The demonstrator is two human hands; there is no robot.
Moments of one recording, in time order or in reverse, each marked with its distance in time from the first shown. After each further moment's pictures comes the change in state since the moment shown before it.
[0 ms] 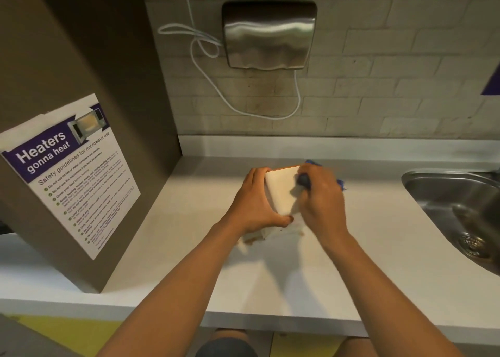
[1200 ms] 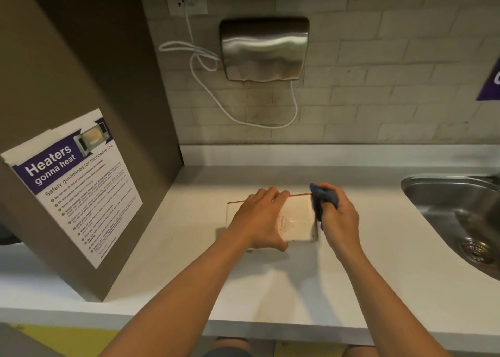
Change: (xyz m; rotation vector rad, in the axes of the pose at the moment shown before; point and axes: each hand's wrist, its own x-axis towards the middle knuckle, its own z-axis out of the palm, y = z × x) left_hand -0.002 0.010 0.011 0.637 -0.235 0.197; right_hand -0.016 0.029 -0.024 0.479 -0.024 0.461
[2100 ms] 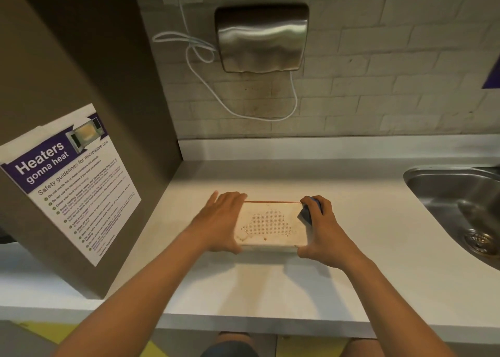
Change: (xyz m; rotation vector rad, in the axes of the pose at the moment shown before) left_hand -0.043 -0.072 0.002 0.069 -0.178 -0.056; right_hand -0.007 0.041 -0.008 -0.660 -0.562 -0.206
